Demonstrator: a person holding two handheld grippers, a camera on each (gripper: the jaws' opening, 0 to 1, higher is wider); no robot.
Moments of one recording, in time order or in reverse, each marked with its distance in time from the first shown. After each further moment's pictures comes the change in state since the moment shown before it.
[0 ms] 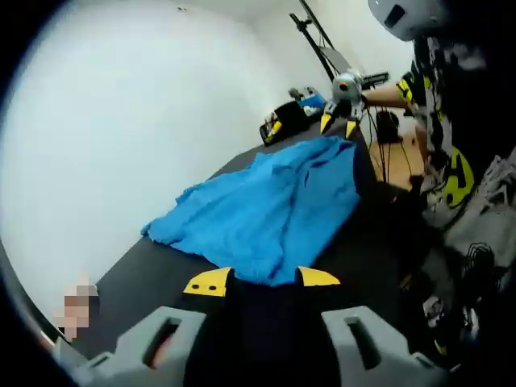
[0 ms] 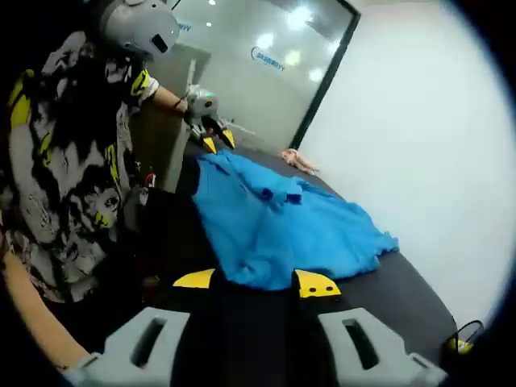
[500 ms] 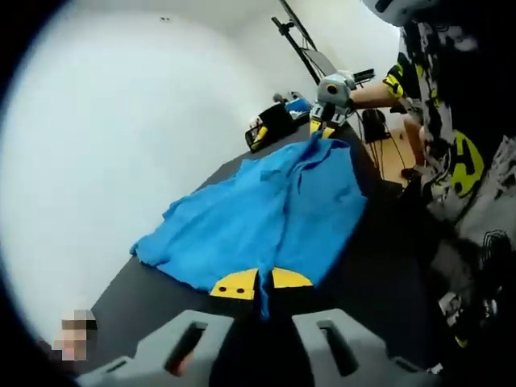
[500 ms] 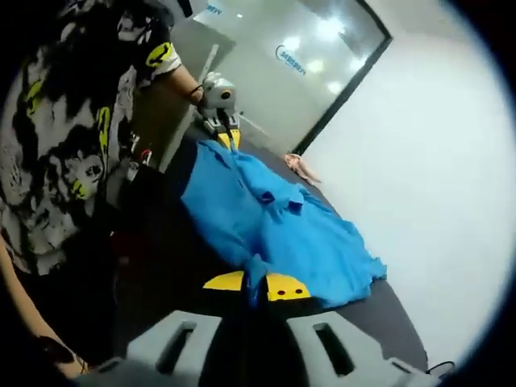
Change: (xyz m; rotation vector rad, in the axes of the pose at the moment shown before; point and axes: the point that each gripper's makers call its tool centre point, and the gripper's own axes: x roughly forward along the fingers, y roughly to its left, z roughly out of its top) left arm 0.021 -0.018 0.011 0.181 0.018 -0.076; right arm 0.026 0.004 0.009 -0.106 0.032 -0.014
